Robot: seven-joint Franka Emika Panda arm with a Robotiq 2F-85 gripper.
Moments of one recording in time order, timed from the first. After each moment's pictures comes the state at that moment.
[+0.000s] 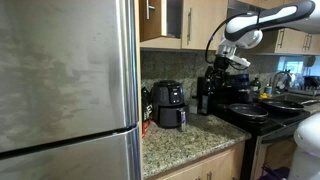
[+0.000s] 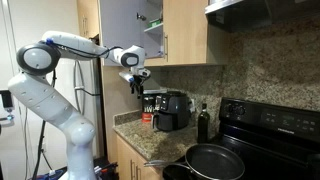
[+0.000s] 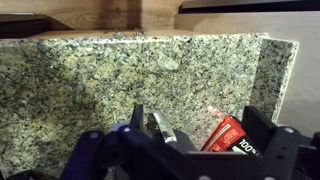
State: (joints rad) arm 0.15 -0.60 0.02 -2.30 0.27 1.79 0.06
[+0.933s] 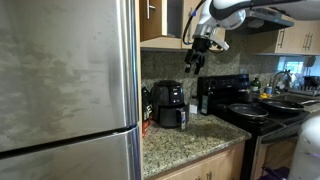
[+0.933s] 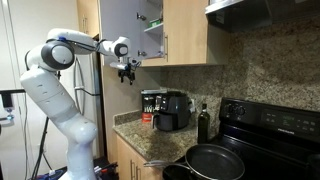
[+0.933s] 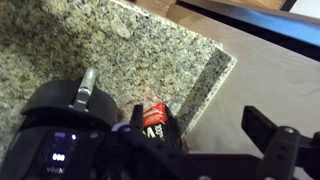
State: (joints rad) arm 0.28 -0.46 0.22 -1.98 0.25 1.75 0.00
